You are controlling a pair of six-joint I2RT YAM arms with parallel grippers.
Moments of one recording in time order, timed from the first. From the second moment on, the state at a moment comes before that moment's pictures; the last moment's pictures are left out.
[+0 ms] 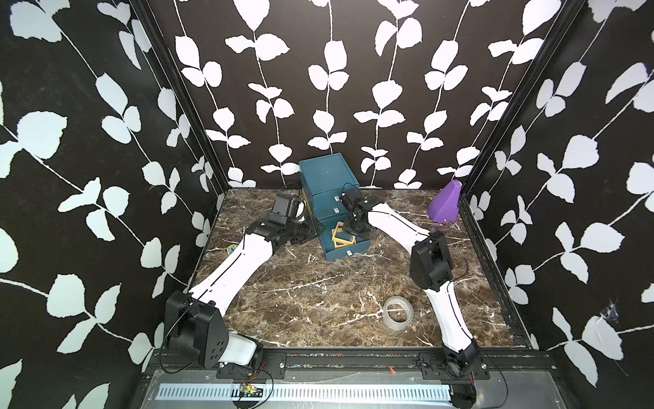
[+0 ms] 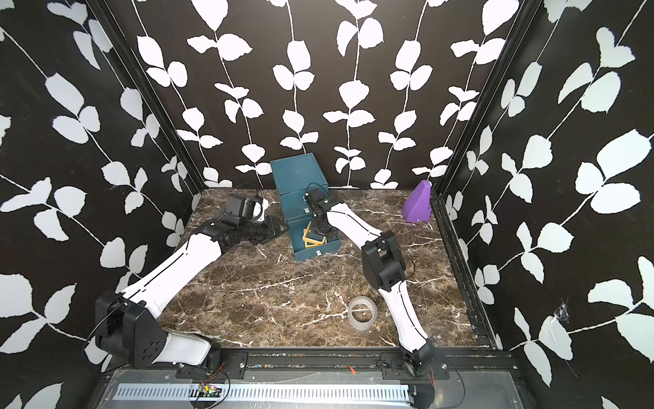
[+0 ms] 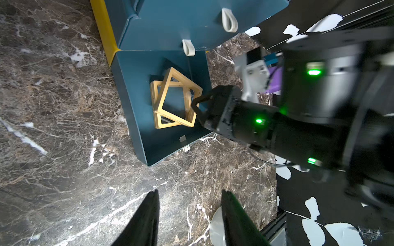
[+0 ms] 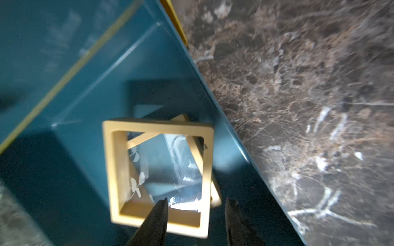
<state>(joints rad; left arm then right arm) -0.42 1.41 1.22 -0.57 0.33 -0.69 0.62 2.28 2.10 -1.02 0.11 0.86</state>
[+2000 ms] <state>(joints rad) -0.25 1.95 1.81 -0.54 0.38 -0.53 0.57 2.13 1.35 0.07 -0.14 1.07</state>
